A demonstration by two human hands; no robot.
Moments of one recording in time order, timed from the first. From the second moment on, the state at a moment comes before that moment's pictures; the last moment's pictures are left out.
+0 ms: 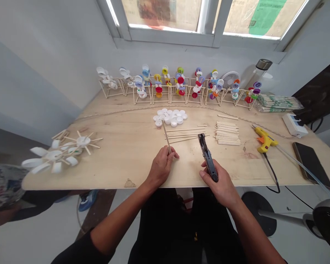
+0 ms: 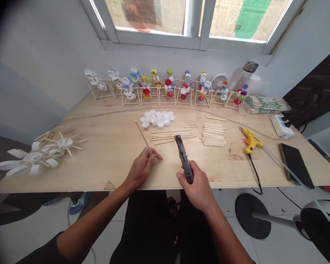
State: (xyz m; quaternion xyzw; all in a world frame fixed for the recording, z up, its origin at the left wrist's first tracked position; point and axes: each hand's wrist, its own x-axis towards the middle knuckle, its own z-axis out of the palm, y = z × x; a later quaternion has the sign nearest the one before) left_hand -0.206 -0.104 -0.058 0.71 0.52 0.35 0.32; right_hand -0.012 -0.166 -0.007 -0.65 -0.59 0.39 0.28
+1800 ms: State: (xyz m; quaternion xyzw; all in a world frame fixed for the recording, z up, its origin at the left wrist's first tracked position) left_hand -0.214 -0.109 -0.008 0.77 0.48 0.24 0.34; right_hand -0.009 -0.175 -0.003 -0.66 -0.66 0.31 0.20
